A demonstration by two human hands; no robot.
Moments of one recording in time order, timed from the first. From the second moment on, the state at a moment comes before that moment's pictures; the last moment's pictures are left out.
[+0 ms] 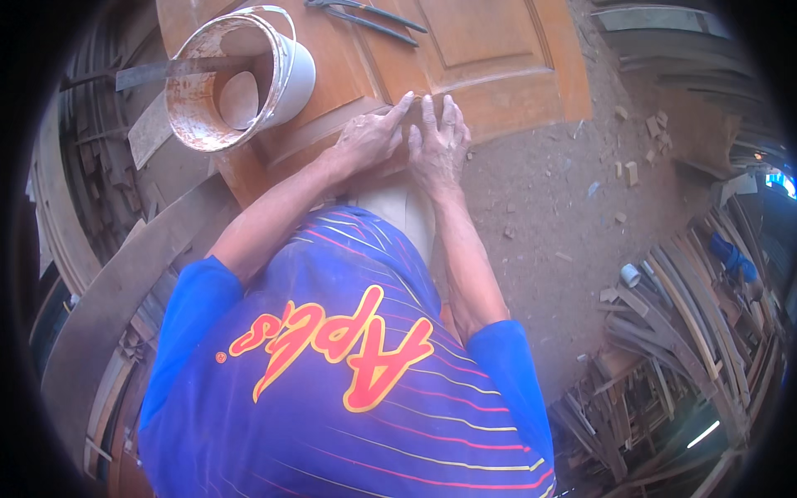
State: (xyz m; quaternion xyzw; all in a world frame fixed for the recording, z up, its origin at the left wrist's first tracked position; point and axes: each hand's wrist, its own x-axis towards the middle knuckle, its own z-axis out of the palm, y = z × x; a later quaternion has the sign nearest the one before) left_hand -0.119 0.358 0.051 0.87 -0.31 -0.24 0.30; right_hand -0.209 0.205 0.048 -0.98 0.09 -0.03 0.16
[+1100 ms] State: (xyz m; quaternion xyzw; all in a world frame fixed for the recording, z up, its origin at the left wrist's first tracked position) left_hand -0.118 0.360 0.048 0.87 -0.27 -0.26 0.31; right_hand -0.210 0.202 0.049 -0.99 0.06 -0.03 0.13
